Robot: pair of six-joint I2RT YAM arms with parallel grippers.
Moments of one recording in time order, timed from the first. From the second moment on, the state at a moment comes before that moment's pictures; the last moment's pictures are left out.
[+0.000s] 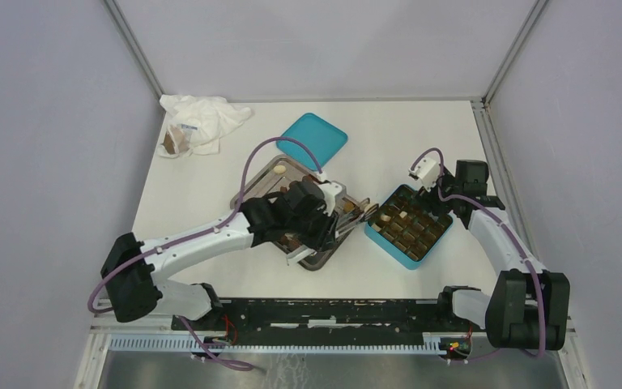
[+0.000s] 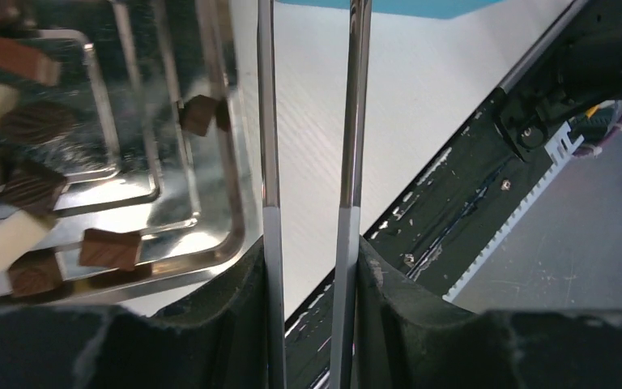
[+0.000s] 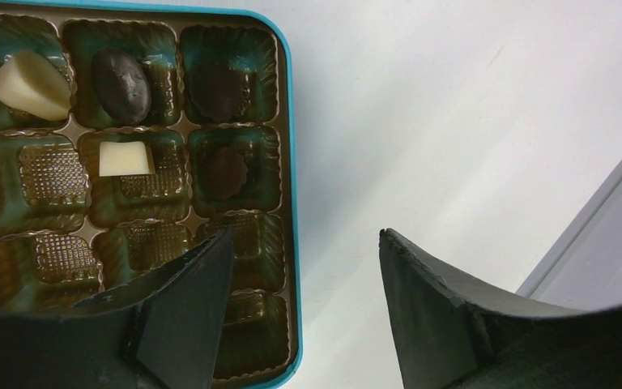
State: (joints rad) left arm -0.96 1.31 1.01 -0.53 0.14 -0.38; right arm -0.05 1.19 0.70 -0.35 -0.32 -0.83
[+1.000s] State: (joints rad) left arm -1.14 1.69 1.27 -0.51 0.07 -0.40; right arm -0.05 1.16 0.70 -0.31 -0.29 -0.81
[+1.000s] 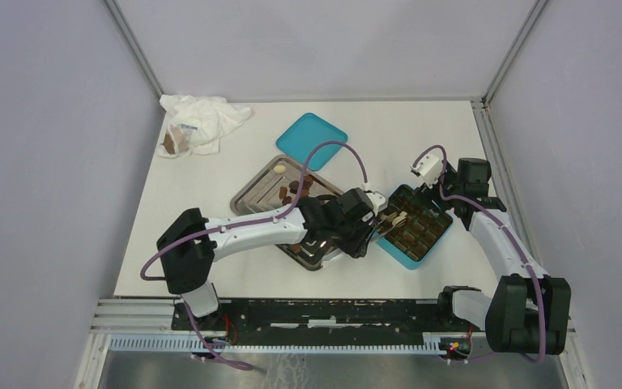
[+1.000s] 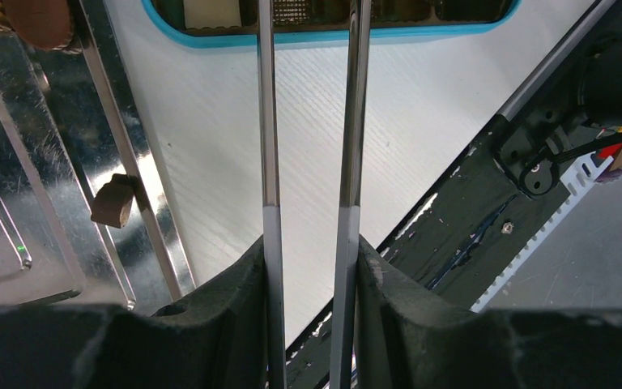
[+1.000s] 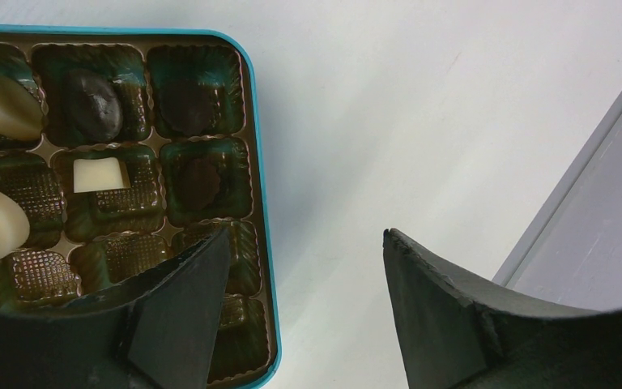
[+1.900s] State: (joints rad) left arm -1.14 1.71 1.30 -0.54 0.04 -0.40; right arm -0.05 1.16 0.70 -0.31 -0.29 -0.81
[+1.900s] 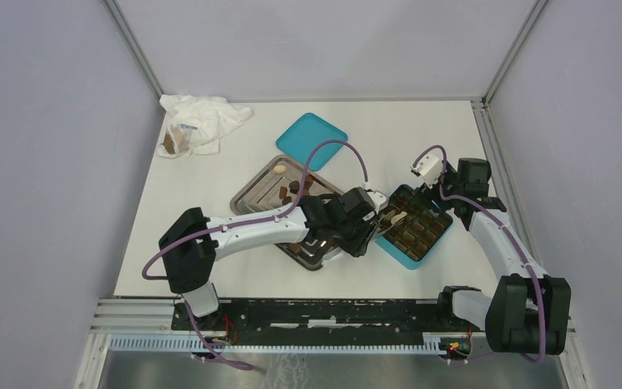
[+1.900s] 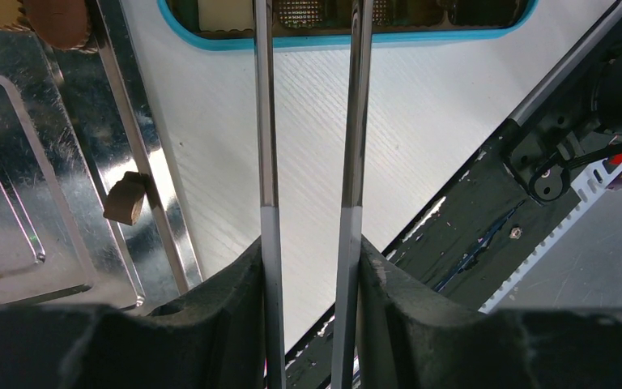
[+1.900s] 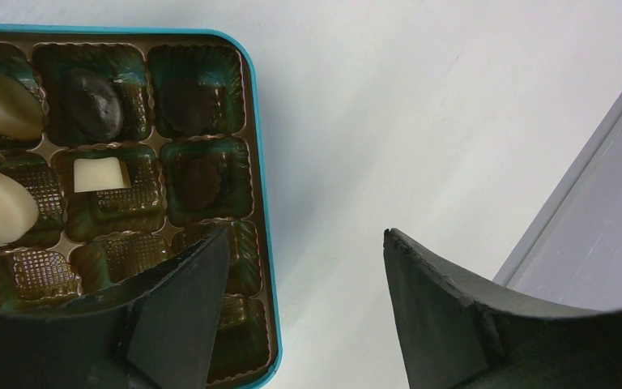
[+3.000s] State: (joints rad) left arm -1.09 1.42 1.14 -0.60 -0.16 -0.40; right arm -0.05 1.16 0.70 -0.31 -0.30 -0.81
